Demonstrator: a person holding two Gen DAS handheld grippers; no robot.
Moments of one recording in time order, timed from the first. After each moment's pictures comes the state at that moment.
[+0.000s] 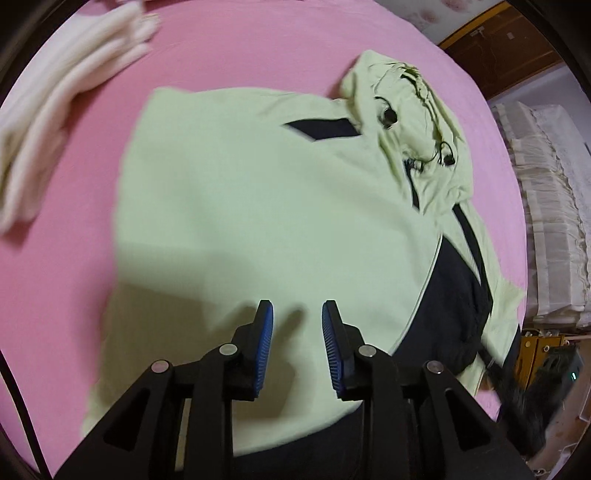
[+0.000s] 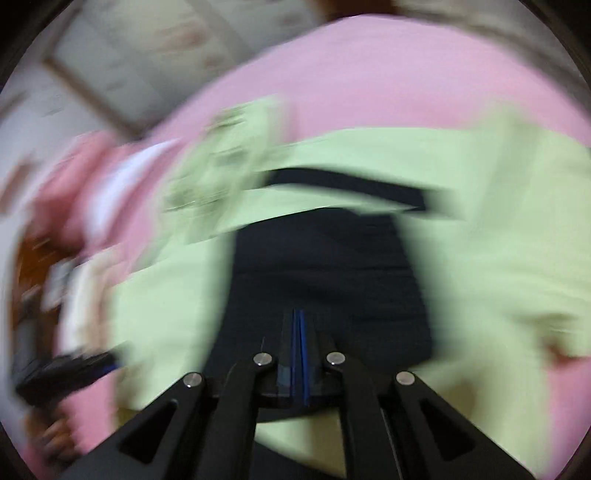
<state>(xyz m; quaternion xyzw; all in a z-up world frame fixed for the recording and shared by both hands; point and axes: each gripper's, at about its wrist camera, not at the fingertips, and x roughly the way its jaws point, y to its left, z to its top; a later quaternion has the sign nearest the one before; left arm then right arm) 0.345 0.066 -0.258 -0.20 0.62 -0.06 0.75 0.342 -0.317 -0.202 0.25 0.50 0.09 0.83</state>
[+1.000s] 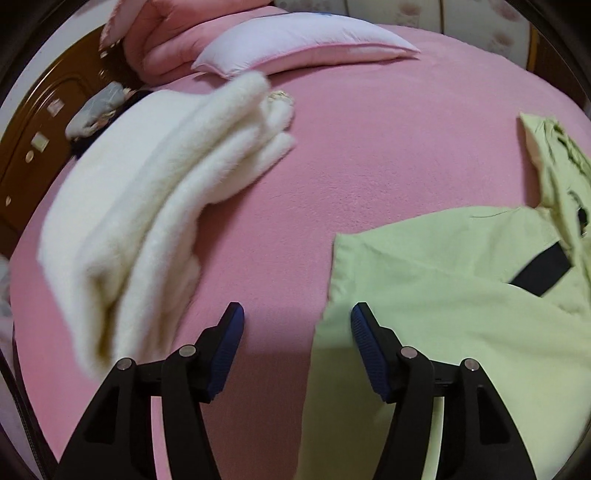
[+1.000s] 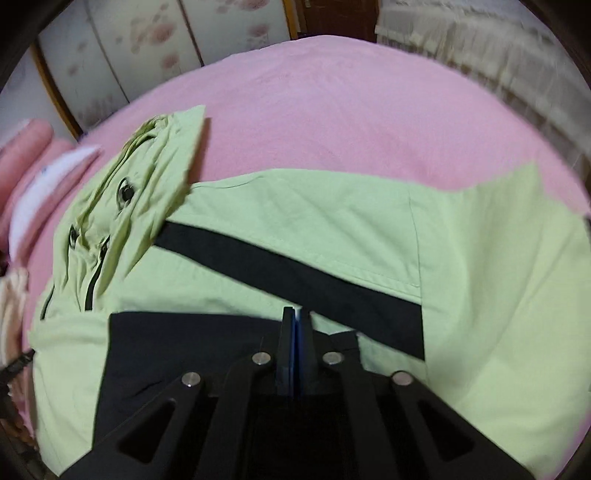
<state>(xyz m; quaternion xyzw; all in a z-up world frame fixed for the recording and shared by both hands) 0.414 0.134 -0.283 -0.02 0.53 0.21 0.82 0.419 -0.335 -0.227 0.11 0.49 -0.11 0.86</state>
